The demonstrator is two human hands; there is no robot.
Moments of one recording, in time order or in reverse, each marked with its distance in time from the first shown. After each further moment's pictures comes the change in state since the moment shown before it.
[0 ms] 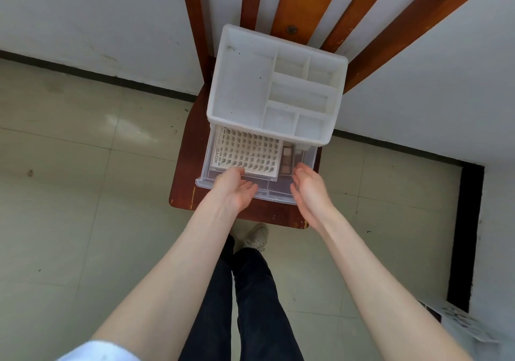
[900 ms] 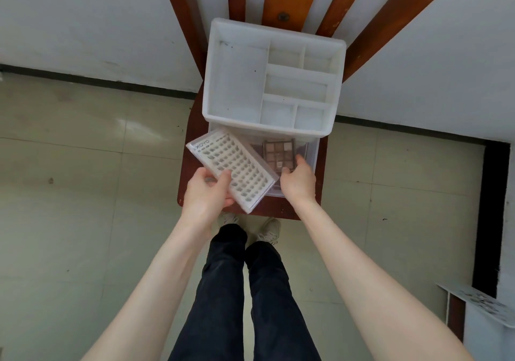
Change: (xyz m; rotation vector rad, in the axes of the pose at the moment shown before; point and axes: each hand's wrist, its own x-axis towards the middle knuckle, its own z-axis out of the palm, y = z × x) left_hand -0.055 0.013 -0.038 0.789 0.107 0.526; right_hand 0.016 0.008 0.022 -0.508 0.196 -0.114
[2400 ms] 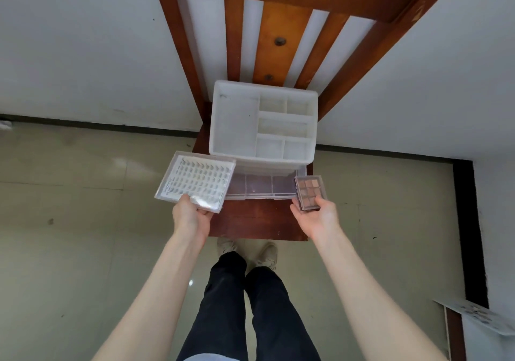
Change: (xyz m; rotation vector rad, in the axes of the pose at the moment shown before) left_hand 0.016 0.013 -0.024 -0.832 0.088 -0.147; right_hand -0.033 0.000 -0.050 1.493 0.095 0.601
